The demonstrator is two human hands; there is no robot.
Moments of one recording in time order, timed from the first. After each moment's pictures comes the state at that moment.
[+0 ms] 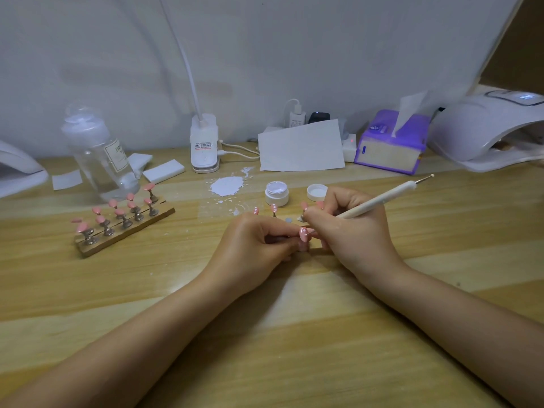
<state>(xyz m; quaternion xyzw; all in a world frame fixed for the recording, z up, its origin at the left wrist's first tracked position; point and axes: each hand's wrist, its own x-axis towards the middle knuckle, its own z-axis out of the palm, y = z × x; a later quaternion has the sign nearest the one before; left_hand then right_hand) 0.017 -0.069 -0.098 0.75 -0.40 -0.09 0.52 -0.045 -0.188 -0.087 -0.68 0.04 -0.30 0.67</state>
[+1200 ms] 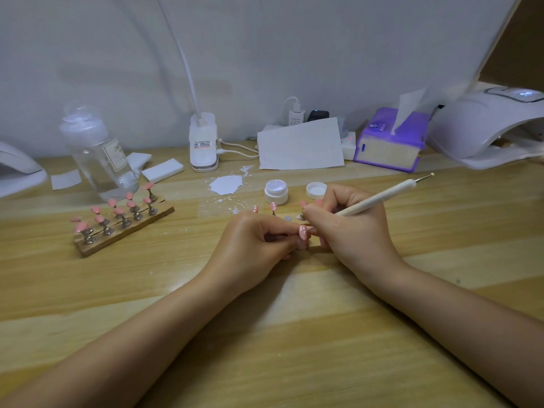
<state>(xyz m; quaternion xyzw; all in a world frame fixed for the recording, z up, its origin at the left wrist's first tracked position) 0.018 -0.069 -0.100 0.75 -0.39 -0.10 0.52 -0.045 -0.188 -0.088 -0.69 0.05 -0.31 0.65</state>
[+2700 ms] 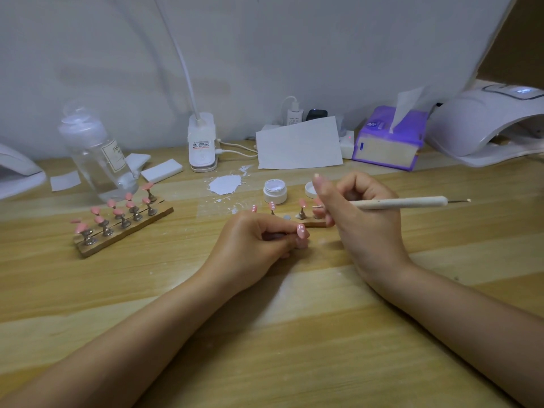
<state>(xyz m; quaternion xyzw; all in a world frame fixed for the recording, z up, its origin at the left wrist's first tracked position) 0.018 -0.070 -0.102 0.74 -0.36 -0.13 0.54 -0.049 -0.191 -0.084 -0.65 0.07 -0.37 0.66</state>
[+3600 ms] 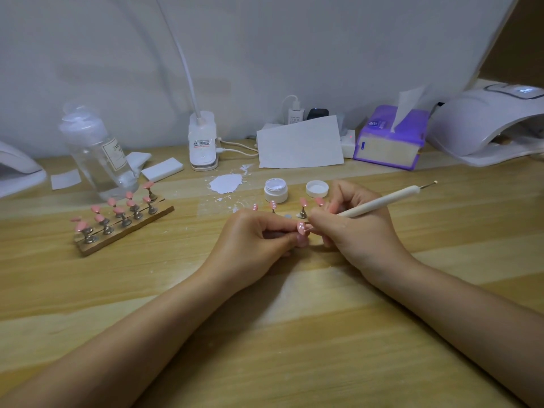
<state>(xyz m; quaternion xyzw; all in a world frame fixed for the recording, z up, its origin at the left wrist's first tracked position) 0.017 -0.071 -0.099 0.74 -0.36 -0.14 0.55 -0.049 -0.195 -0.090 -0.66 0.03 -0.27 0.70</state>
